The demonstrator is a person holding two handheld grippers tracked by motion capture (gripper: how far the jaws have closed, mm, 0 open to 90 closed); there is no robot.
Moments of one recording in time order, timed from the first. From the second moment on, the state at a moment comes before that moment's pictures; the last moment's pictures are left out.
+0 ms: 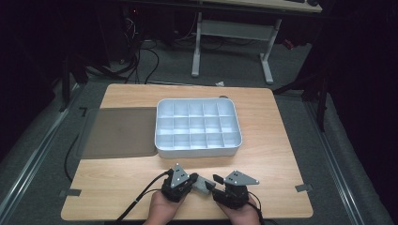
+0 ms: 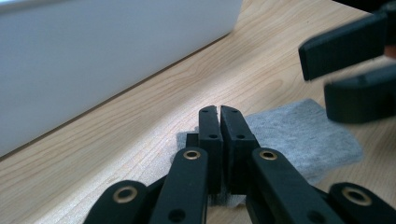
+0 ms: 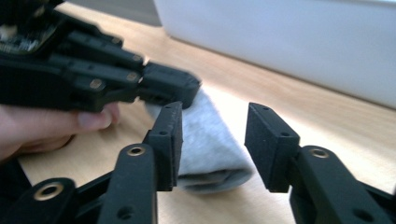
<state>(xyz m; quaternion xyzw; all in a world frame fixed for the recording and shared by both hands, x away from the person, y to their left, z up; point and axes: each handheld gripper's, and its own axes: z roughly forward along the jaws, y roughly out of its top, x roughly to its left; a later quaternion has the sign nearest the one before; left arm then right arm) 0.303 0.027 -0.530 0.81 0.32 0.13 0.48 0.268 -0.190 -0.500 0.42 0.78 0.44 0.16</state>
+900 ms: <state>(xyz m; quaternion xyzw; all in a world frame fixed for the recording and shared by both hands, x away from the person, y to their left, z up) 0.303 0.025 -0.530 0.81 0.32 0.14 0.48 0.277 -0.170 -0.511 0.43 0.80 0.40 0.09</state>
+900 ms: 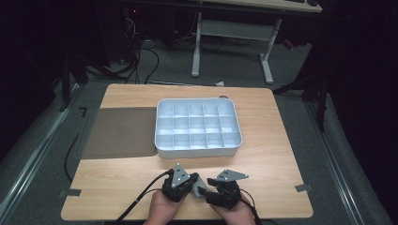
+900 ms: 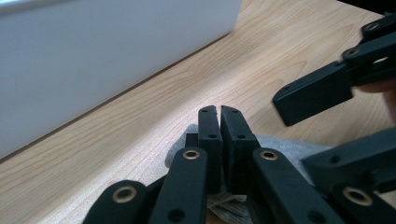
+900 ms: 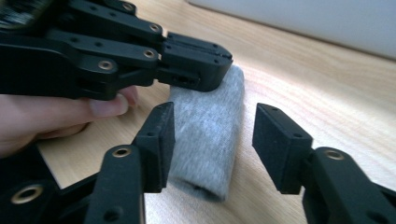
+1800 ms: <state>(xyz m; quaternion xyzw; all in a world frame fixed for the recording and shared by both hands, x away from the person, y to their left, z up) 0.297 0.077 -0.524 0.81 0.35 0.09 0.47 0.289 -0.162 -0.520 0.43 0.81 0.39 0.02</state>
